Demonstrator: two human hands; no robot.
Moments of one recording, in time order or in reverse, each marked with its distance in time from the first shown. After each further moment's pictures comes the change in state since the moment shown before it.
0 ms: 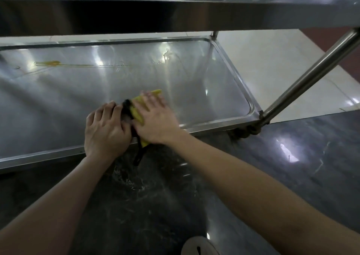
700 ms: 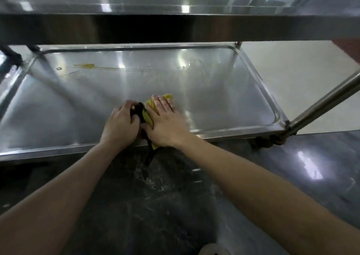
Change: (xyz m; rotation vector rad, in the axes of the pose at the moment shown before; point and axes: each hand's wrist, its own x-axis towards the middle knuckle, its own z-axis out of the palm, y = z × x) left_hand 0.015 -0.027 -0.032 -0.317 -0.108 -0.119; right_hand 0.013 -0.038 -0.002 0.078 -0.050 -0.046
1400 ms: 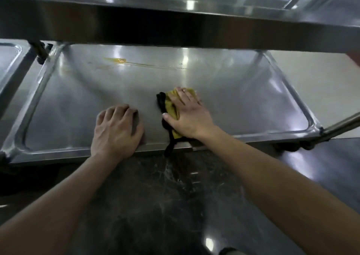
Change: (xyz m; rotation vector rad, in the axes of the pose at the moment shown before) left_hand -0.022 -0.110 -0.060 0.321 0.039 0.096; right_hand 0.052 -0.038 0.005 -0.057 0.023 0.127
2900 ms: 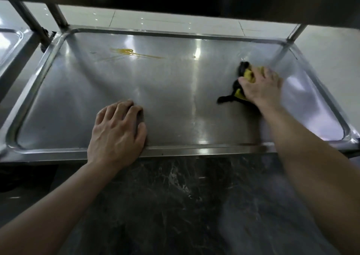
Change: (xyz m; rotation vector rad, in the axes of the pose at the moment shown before) left_hand -0.004 0.002 0.009 0.014 0.058 -0.013; right_hand 0.062 0.175 -0.019 0.066 0.207 0.570
